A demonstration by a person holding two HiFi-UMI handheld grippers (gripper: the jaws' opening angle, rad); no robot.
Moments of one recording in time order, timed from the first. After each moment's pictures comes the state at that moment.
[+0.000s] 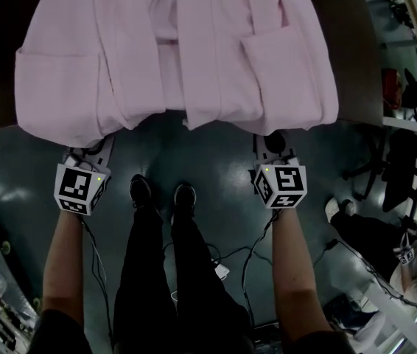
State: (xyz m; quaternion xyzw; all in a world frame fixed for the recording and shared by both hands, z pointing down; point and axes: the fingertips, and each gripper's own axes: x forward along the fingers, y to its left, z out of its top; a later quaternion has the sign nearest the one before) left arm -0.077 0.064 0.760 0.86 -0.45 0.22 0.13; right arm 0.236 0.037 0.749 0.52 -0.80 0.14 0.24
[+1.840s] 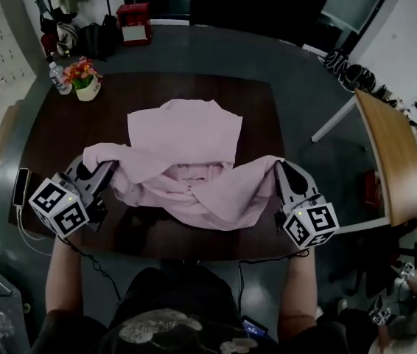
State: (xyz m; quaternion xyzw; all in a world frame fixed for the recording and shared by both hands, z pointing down) left arm -0.135 -0.162 0.229 0.89 -0.45 0.00 0.10; right arm 0.212 -0.199 0.249 0.48 -0.88 0.01 0.06
